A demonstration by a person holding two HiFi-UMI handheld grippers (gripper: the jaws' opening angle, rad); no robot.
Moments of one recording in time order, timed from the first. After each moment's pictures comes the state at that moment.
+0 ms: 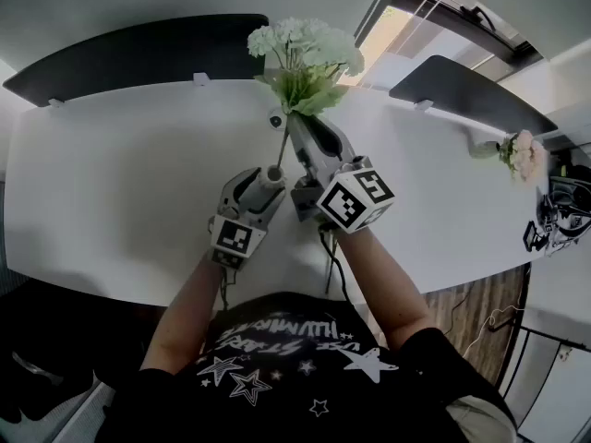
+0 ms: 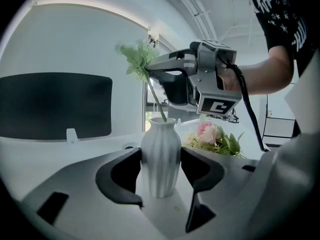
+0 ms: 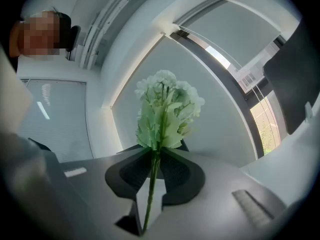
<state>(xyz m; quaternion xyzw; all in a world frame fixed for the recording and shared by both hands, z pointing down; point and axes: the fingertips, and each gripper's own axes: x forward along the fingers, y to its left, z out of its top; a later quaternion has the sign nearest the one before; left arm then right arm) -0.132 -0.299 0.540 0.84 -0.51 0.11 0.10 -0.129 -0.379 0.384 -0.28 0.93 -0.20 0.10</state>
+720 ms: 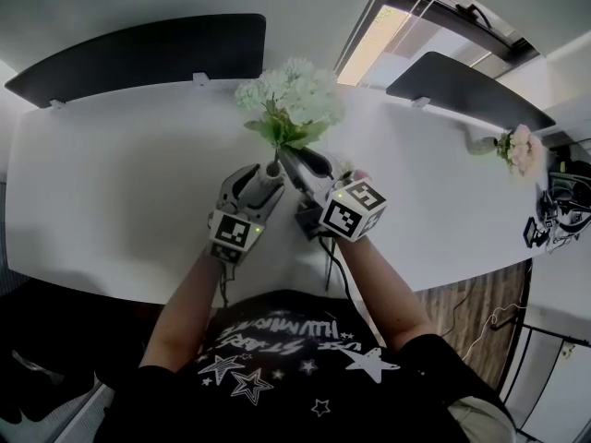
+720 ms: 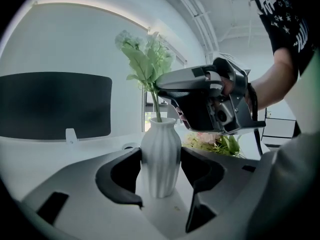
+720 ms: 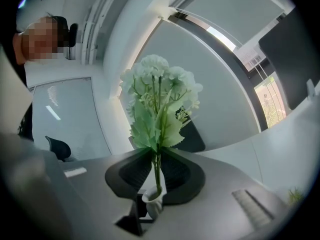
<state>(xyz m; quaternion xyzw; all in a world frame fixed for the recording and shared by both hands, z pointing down) -0.136 -0.298 0.548 0.84 -0.51 0.11 0.10 -0.128 -0.333 0.441 -0.21 0.95 -0.25 0.03</state>
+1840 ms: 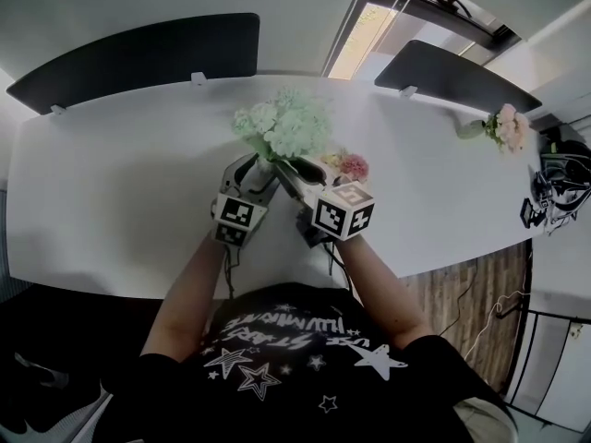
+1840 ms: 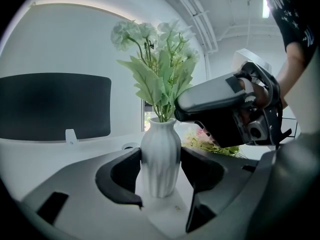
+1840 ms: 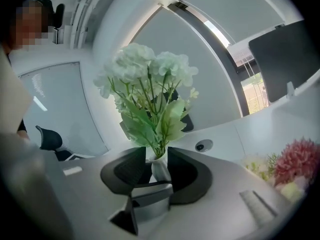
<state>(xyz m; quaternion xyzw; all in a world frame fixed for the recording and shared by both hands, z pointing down) -0.135 -0.299 0.547 0.84 -0.51 0.12 0.10 -0.114 -0.294 0.484 -0.26 0.92 -0.27 -0.06</state>
